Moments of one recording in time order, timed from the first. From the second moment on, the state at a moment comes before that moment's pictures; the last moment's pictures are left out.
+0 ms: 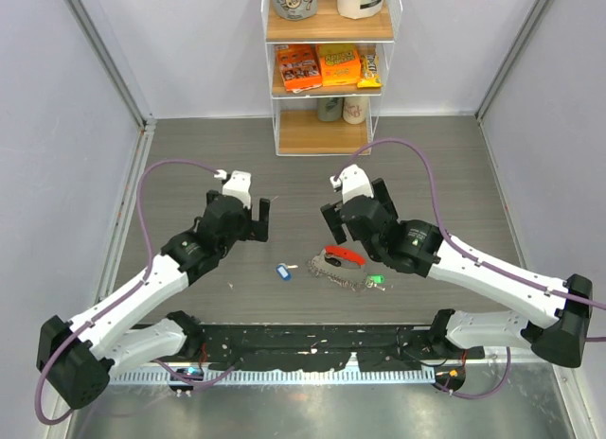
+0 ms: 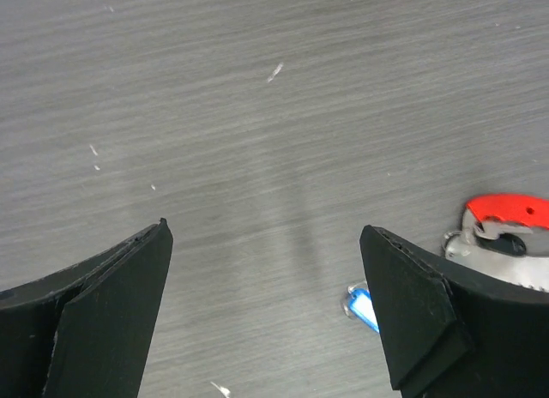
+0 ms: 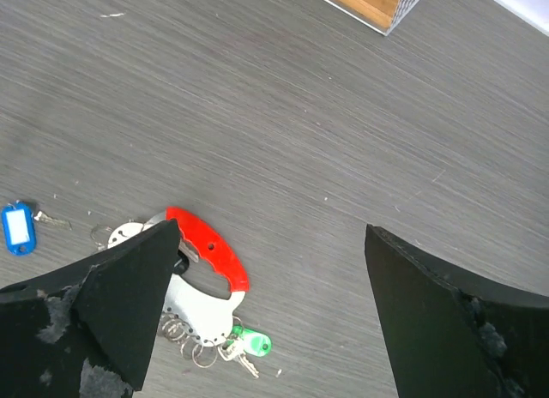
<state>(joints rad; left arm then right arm) -0.67 1.01 0.77 -0.32 -0.37 -0.24 1.00 1.15 1.07 -0.54 0.66 0.16</state>
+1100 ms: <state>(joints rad) -0.67 0.44 0.36 -0.22 -0.20 -0.40 1.10 1.26 0.77 -0.15 0.16 -0.38</state>
